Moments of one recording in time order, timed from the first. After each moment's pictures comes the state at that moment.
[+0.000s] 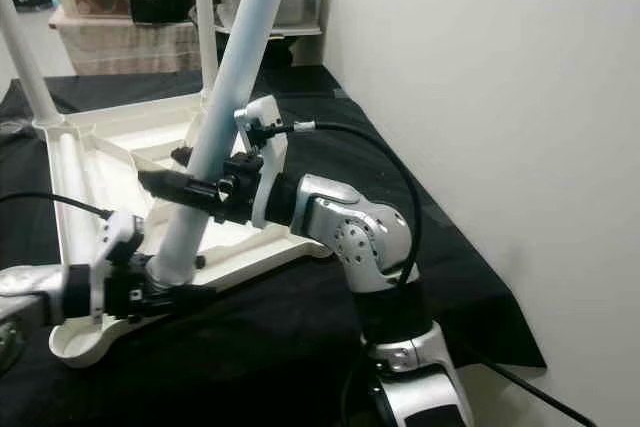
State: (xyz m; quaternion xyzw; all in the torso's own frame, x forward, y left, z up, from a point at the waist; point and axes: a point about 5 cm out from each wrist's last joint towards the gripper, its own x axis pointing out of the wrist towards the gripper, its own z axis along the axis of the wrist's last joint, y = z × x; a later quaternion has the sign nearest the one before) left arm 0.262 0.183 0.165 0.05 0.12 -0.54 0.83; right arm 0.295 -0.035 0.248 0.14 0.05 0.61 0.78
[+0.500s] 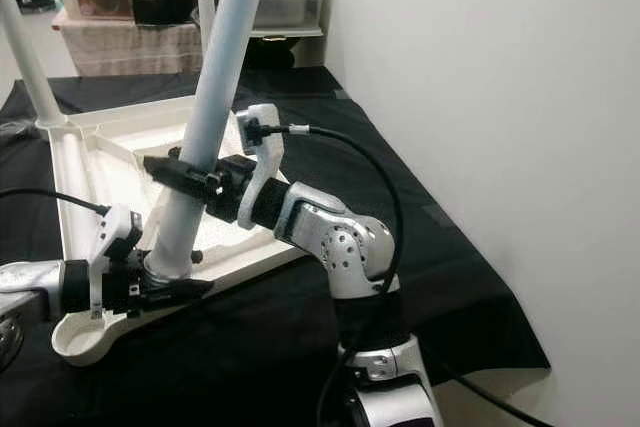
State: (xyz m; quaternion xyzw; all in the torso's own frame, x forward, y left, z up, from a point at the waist) left arm 0.269 0.179 0.169 0.05 0.09 -0.53 0.84; right arm 0.307 -0.024 0.248 0.28 0.05 0.53 0.80
